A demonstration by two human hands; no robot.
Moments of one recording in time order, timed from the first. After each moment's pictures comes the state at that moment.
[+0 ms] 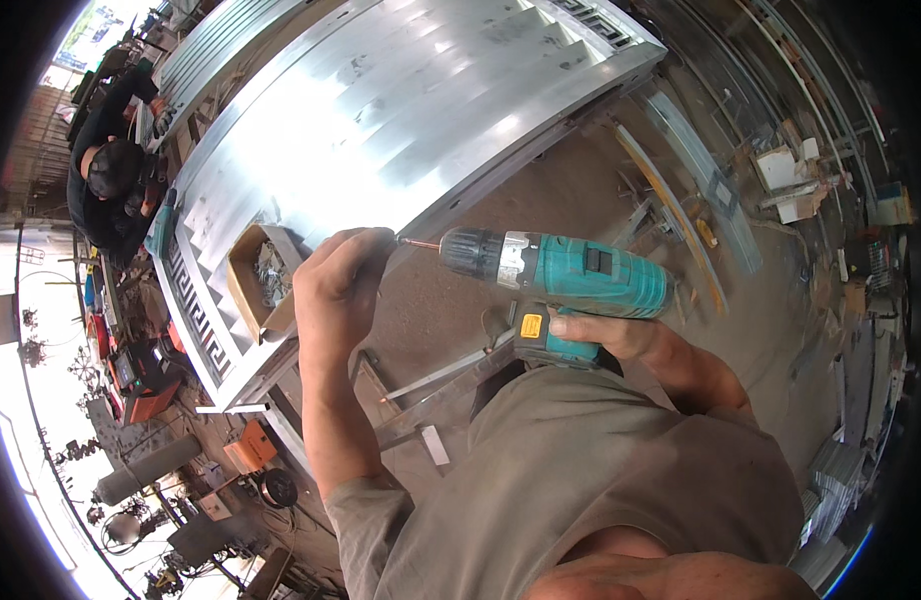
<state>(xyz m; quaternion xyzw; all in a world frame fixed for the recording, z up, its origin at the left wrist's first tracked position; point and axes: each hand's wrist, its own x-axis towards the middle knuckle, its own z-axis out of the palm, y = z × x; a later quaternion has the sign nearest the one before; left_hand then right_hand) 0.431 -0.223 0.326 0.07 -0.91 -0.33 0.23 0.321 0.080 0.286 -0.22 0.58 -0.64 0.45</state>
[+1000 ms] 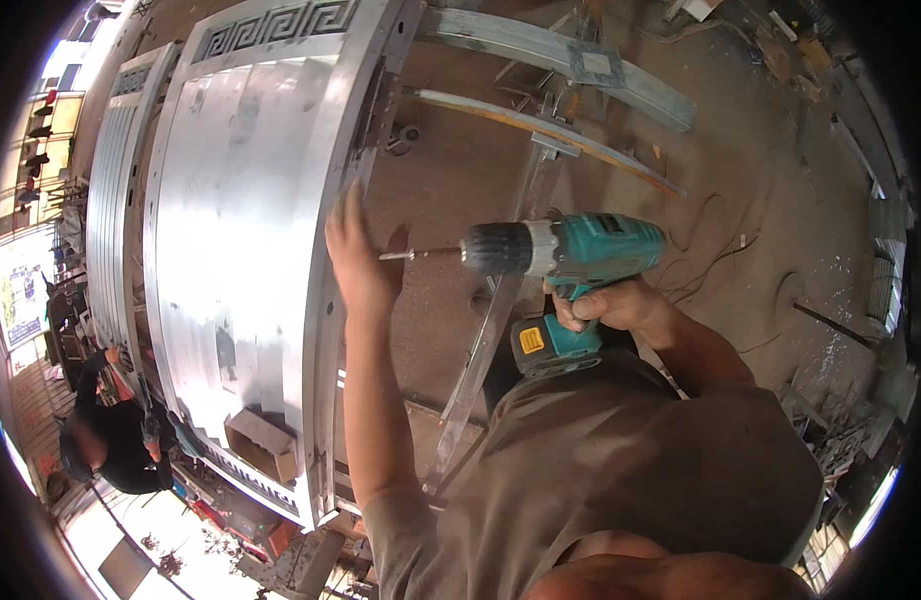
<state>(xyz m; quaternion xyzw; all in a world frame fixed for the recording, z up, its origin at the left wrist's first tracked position) 0.187 -0.031 0.172 -0.02 -0.97 -0.25 0.05 0.264 0.286 0.179 0.01 0.38 -0.85 0.37</state>
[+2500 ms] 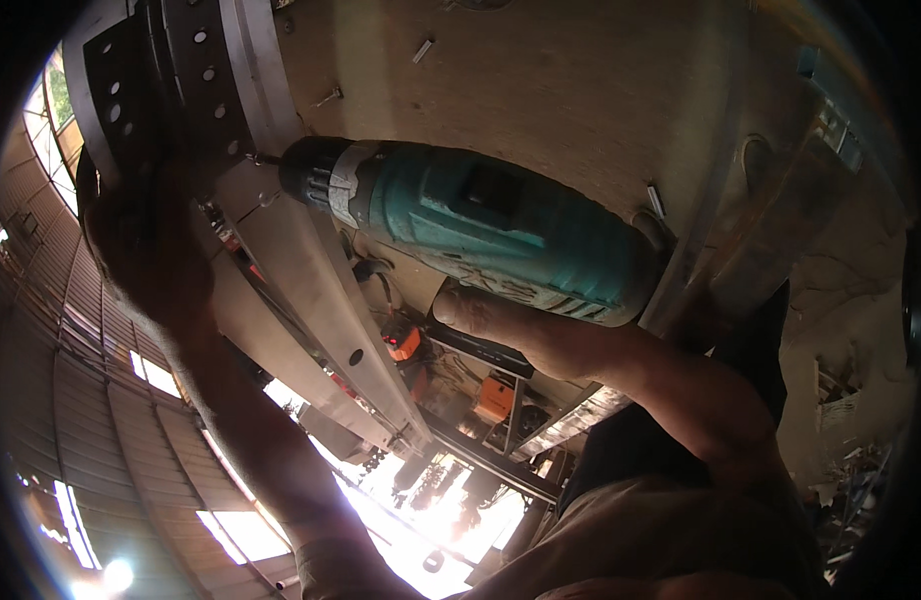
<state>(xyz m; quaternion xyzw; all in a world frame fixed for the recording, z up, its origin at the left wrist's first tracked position) -0.029 -0.104 0.083 -0.24 -0.95 0.18 0.10 0.150 0.112 -0.098 0.05 0.18 -0.93 0.31</state>
